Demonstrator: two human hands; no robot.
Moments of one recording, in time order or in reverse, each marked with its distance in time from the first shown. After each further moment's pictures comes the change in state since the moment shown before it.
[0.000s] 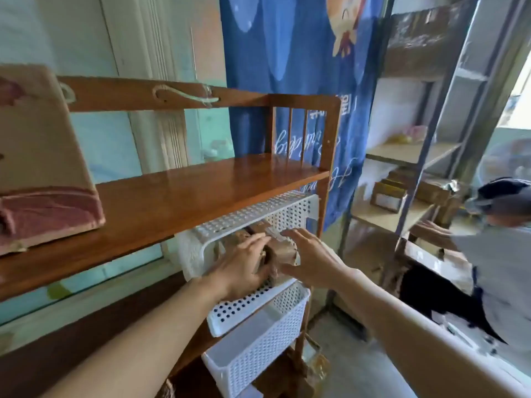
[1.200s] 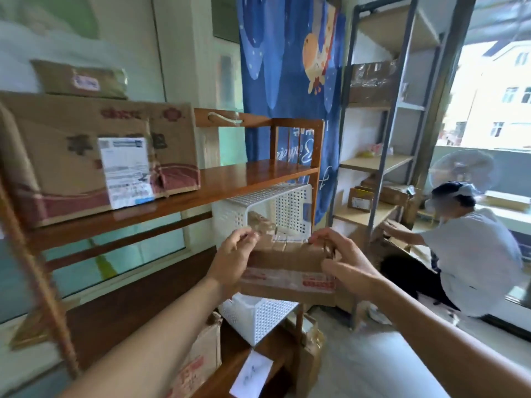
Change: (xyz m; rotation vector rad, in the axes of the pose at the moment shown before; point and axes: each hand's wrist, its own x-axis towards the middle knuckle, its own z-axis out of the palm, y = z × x) left_hand -0.233 0.035 -0.039 -0.884 0.325 -0.207; right_hand -0.251 -0.164 -0.032 0.544 0.205 0.079
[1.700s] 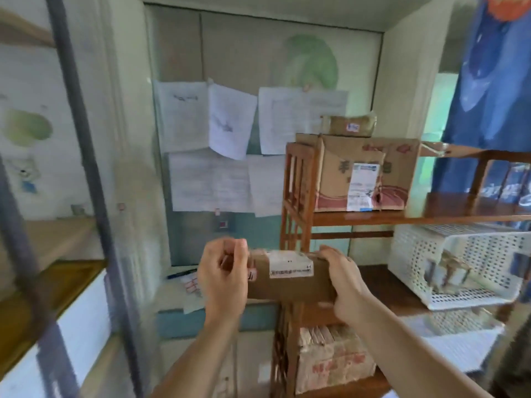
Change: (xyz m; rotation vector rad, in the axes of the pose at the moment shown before) left_hand -0.290 0.032 -0.270 0.144 1.147 0.323; right_hand -0.061 -0.244 0.286 0.706 -0.376 0.359
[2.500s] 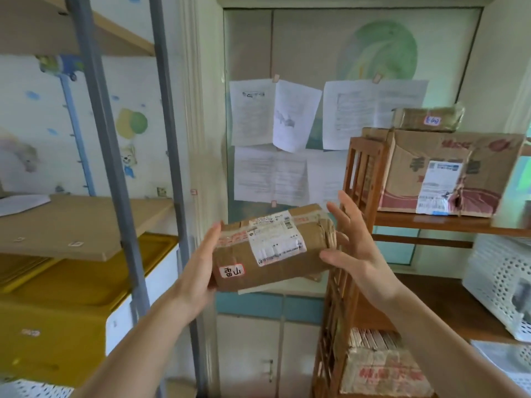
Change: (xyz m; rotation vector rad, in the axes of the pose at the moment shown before) left_hand 0.028 0.023 -0.133 -0.286 -0.350 -0.468; right_hand -0.015 -0.016 0.050 -0.143 -0.603 -0.575
